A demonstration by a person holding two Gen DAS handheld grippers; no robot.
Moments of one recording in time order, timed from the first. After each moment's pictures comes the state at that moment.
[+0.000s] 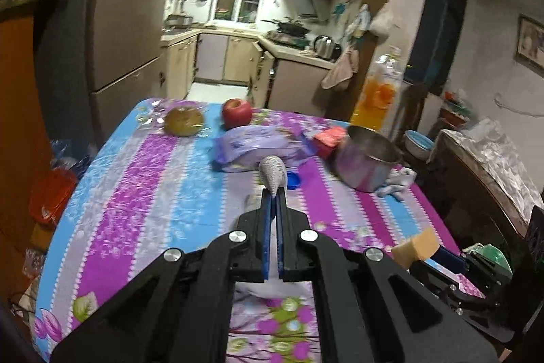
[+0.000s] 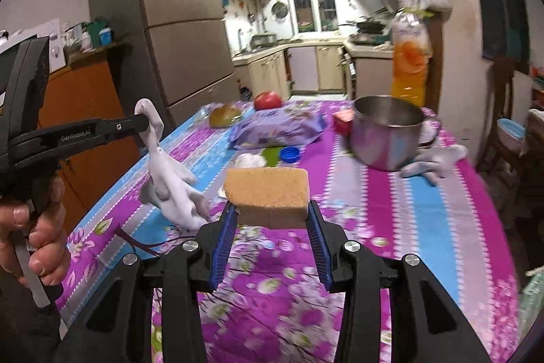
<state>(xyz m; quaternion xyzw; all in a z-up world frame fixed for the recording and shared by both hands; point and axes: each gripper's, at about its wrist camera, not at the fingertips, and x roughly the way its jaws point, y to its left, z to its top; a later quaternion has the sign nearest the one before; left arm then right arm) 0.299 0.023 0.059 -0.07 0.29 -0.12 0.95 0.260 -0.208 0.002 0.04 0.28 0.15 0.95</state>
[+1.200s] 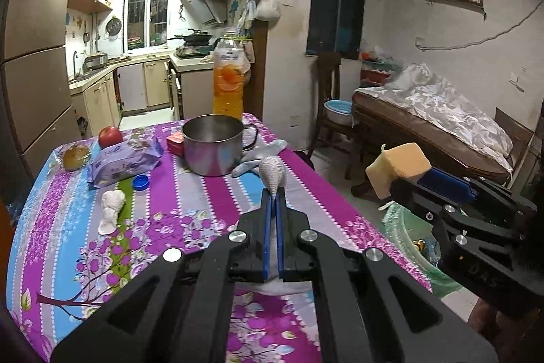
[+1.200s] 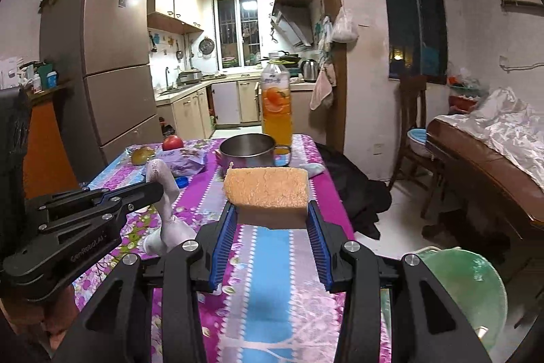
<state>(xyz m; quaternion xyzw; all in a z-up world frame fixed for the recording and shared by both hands) 0.195 -0.186 0.068 0.04 0.25 -0.26 0.93 0.113 -0.377 0.070 0.04 0.22 -0.02 0.97</state>
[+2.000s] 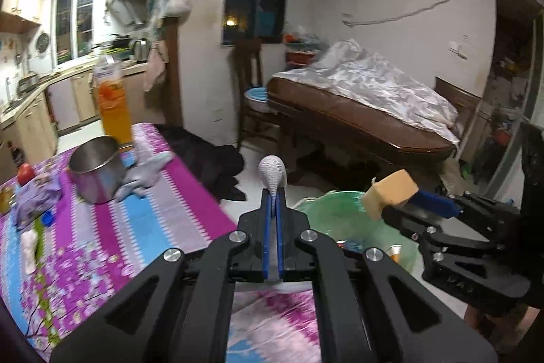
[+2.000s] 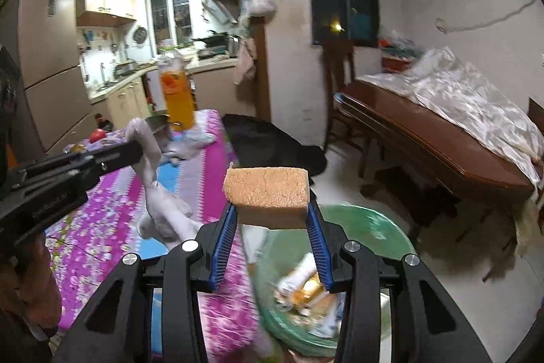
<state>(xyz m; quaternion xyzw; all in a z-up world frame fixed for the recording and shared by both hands) 0.168 -0.345 0.076 0.08 0.26 -0.40 0.87 0.025 -0.545 0.056 0.08 0.28 -0.15 0.95</state>
